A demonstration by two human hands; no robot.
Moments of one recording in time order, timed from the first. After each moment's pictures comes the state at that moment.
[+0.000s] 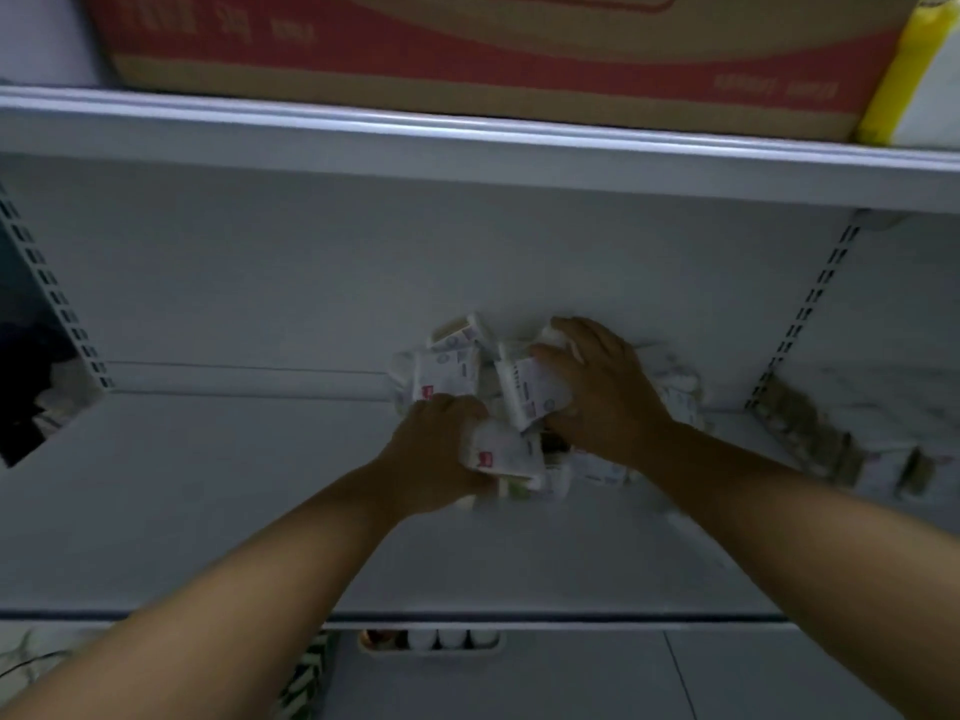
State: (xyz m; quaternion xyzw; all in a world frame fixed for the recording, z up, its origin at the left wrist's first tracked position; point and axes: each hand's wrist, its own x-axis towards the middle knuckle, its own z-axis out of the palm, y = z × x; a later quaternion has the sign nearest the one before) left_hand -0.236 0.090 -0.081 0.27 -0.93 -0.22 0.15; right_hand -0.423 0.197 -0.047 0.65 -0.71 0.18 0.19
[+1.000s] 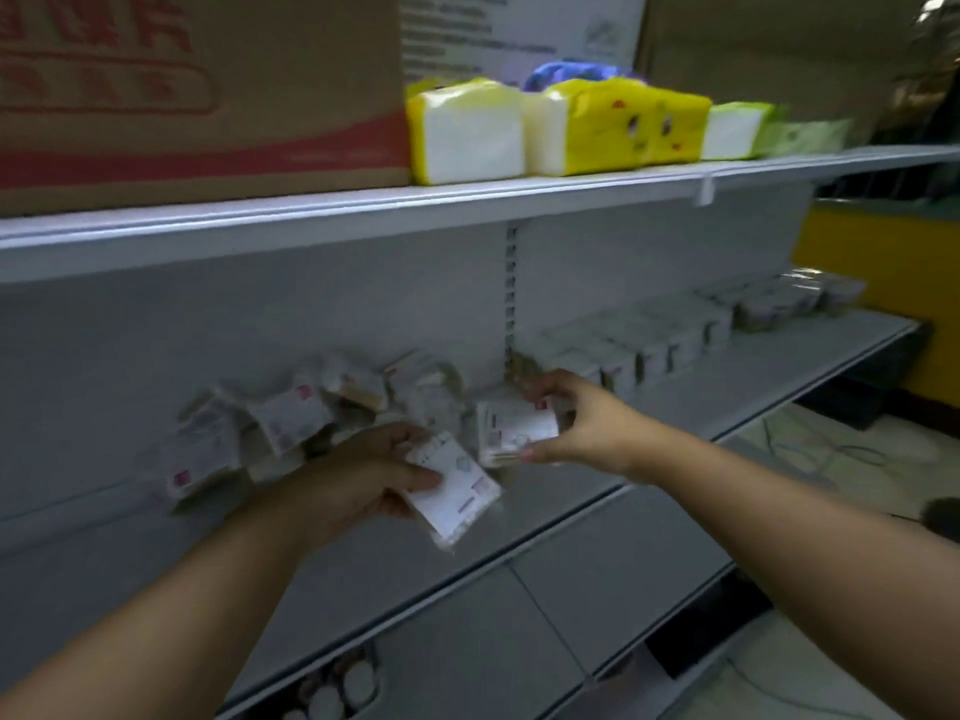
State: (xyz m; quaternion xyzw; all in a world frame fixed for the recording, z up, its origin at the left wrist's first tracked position) left_hand -0.313 0.200 -0.033 0.13 -0.70 -0.70 0.00; right_hand -0.447 0.415 -0.018 0.36 -0.81 0.45 -0.12
